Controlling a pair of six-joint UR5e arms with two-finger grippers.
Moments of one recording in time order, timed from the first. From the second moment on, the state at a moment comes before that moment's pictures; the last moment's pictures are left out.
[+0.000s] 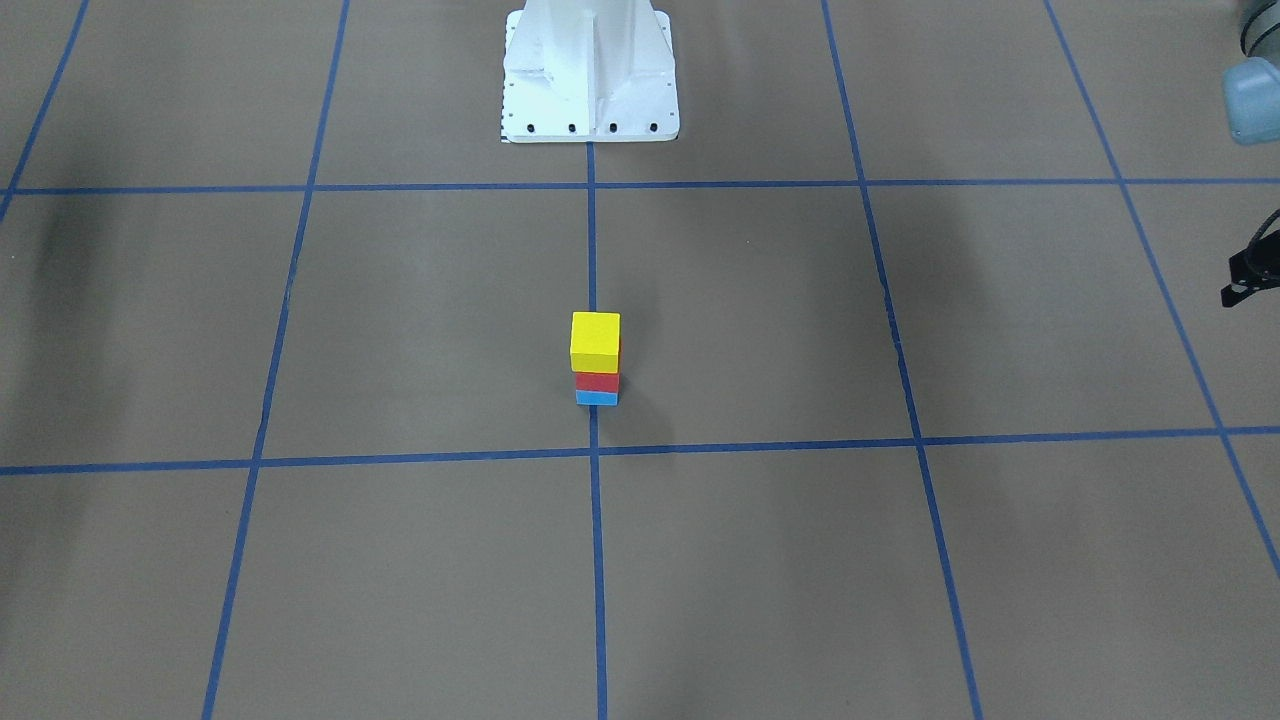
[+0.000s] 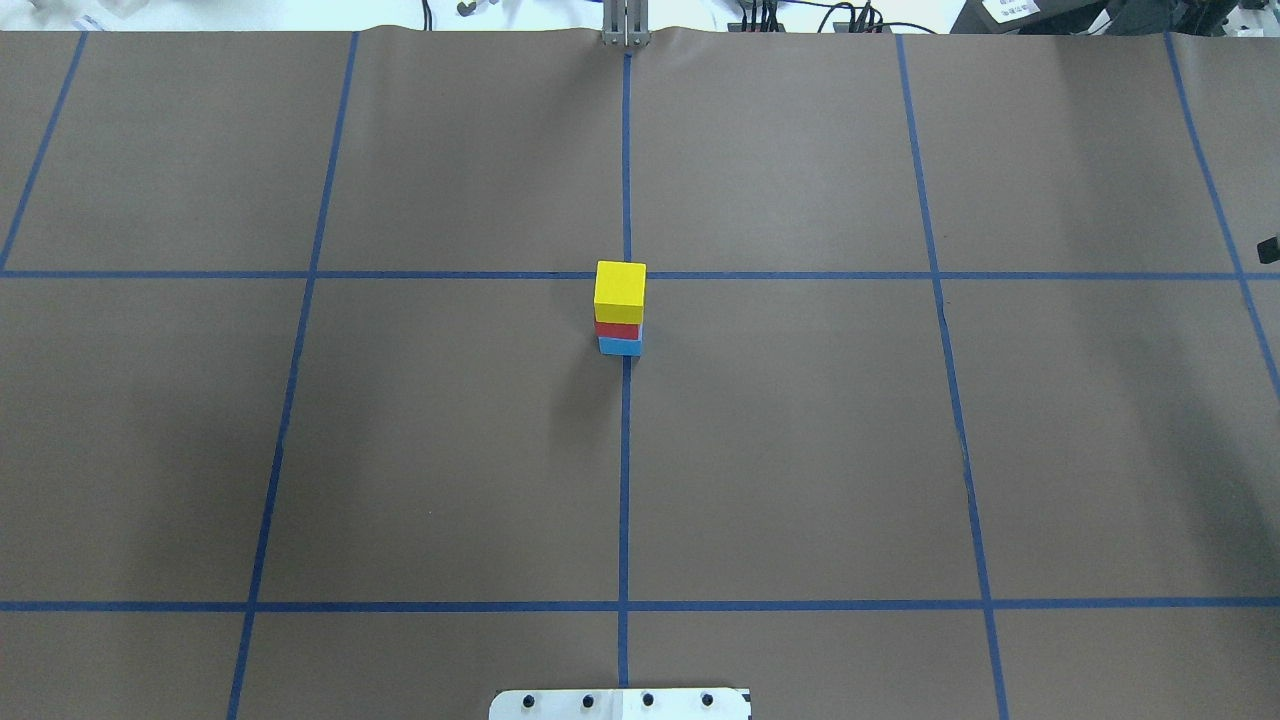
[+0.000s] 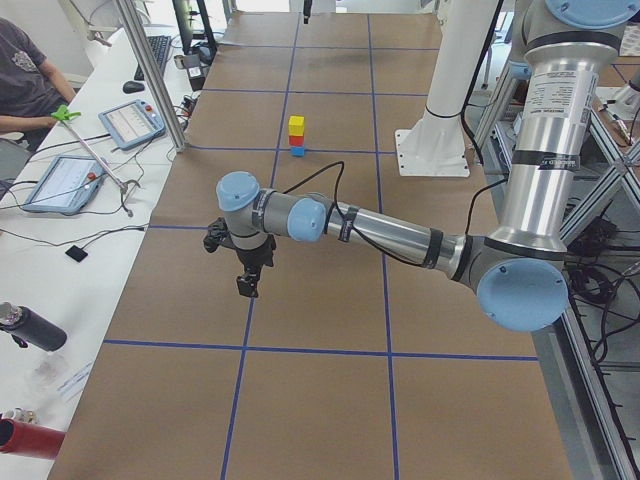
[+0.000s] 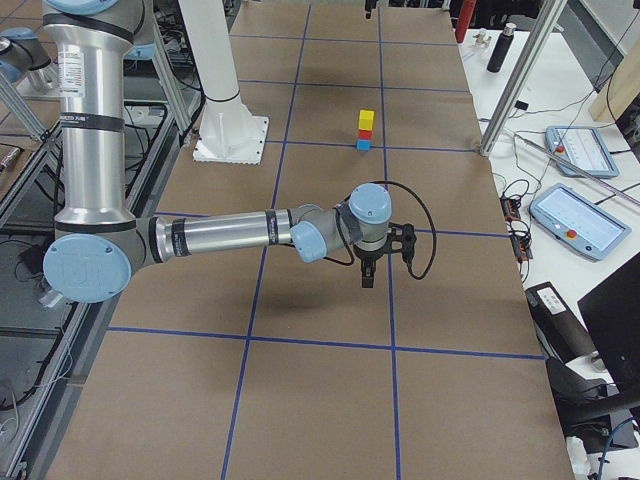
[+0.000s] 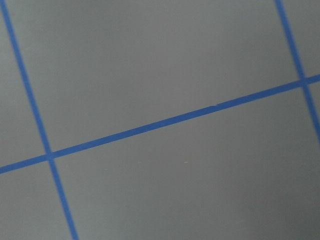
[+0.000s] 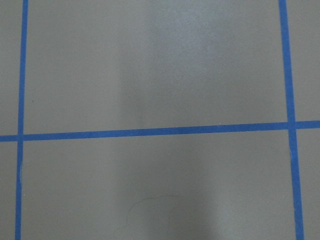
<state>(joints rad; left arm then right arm) -1.40 -1.69 -1.68 -1.50 -2.30 0.05 1.40 -1.61 1.72 -1.30 2.39 0.44</state>
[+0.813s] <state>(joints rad) -1.46 -1.59 -1.70 -1.50 -2.30 0.07 1.40 -1.65 1.73 -1.33 2.38 0.36</state>
